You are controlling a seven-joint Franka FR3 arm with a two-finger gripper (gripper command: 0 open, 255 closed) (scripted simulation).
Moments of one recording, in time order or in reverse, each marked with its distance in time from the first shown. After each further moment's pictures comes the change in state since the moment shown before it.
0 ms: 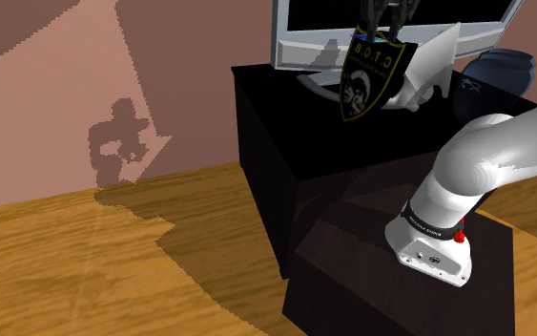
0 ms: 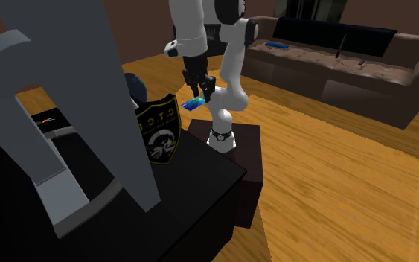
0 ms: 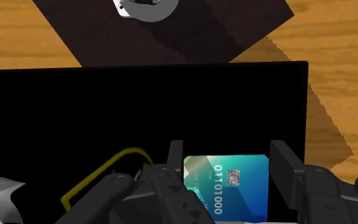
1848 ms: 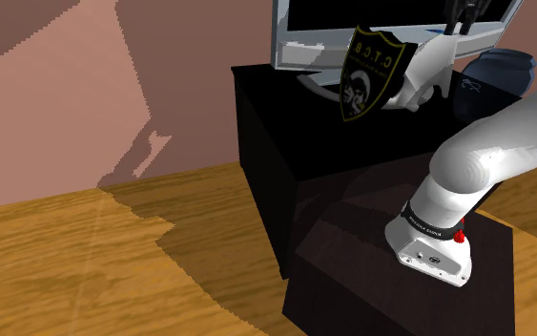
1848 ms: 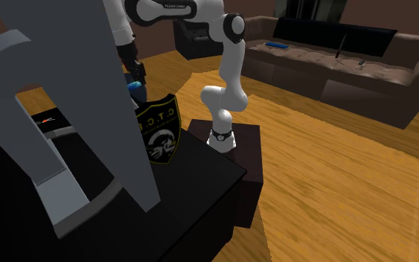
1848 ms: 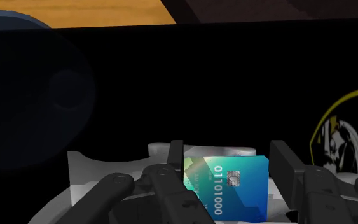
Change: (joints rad) arm -0.080 0.216 -0.576 0.232 -0.339 0.045 -0.645
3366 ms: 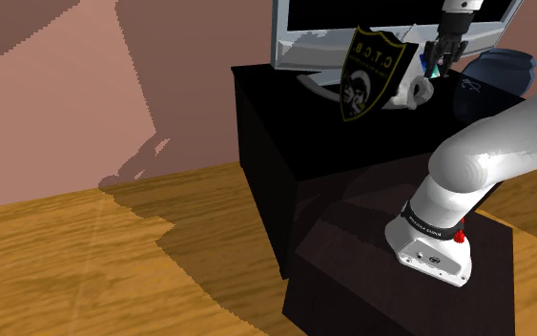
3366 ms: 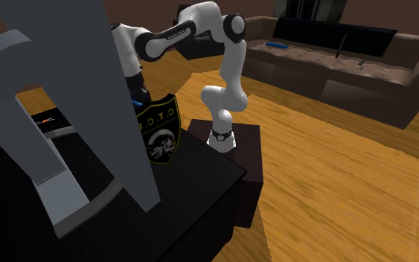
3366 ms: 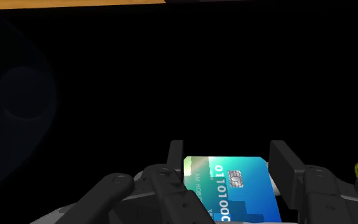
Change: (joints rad) arm -0.026 -0.048 -0.054 -0.336 -0.052 0.293 0.034
